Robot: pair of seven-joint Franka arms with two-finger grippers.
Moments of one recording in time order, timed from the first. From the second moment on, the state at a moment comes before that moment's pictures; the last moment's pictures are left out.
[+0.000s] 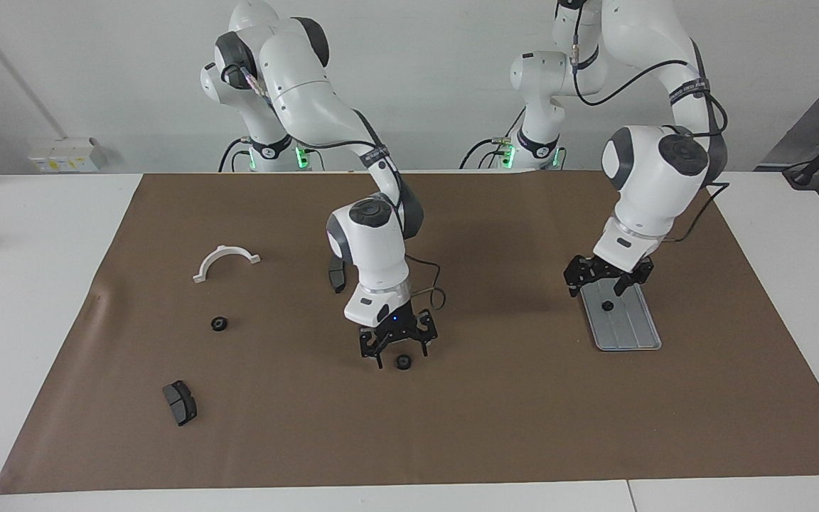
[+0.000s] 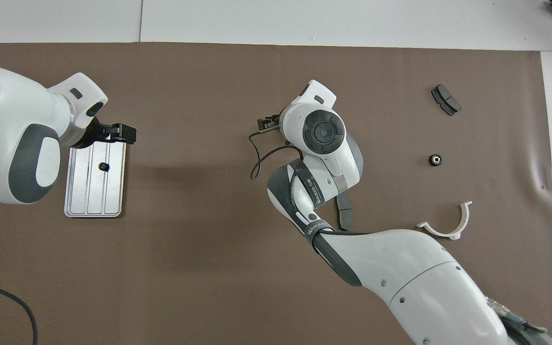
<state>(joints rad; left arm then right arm) -0.11 0.18 -0.02 -1.86 -0.03 2.13 -0.05 0.55 0.70 -0.08 -1.49 -0.03 2.61 0.30</state>
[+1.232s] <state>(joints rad) 0.02 0.21 -0.02 -2.19 -0.03 2.58 0.08 0.55 0.73 -0.09 -1.50 -0.08 2.61 0.29</state>
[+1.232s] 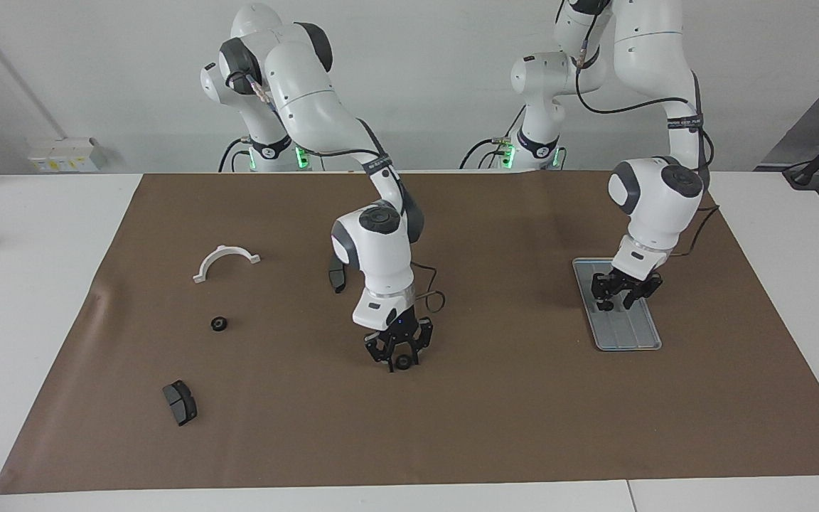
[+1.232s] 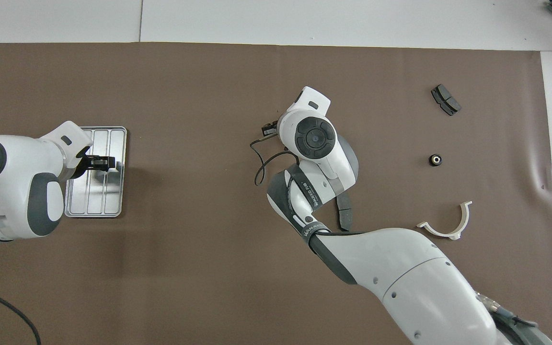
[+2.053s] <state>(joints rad) 0.02 0.19 -0.03 -2.18 -0.03 2.56 0.07 0.45 0.58 -0.10 -1.57 -0.08 2.45 0.22</state>
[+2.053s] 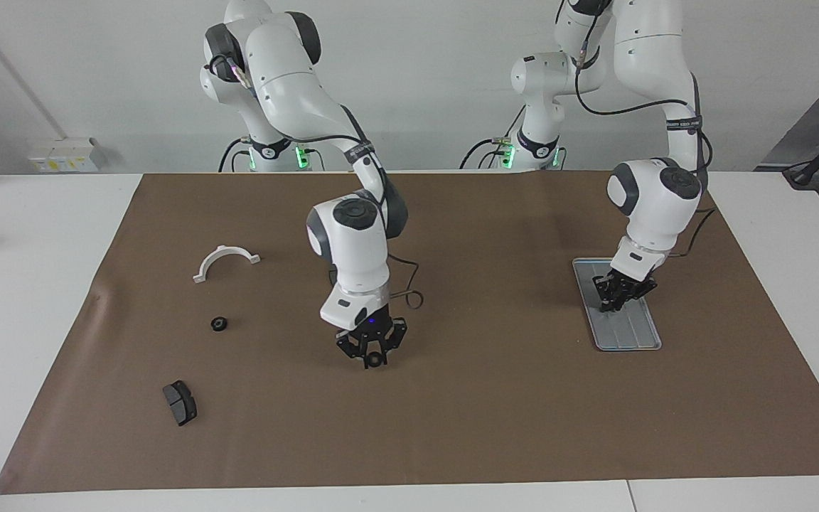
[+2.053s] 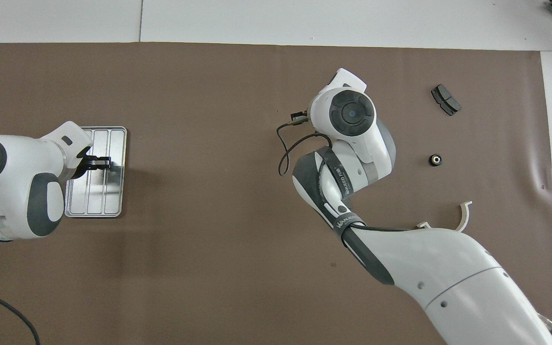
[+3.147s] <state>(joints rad) -0.43 0.40 -0.05 -1.79 -0.03 2.67 -0.50 0.24 0.16 -0.10 -2.30 -0.08 2.56 0.04</state>
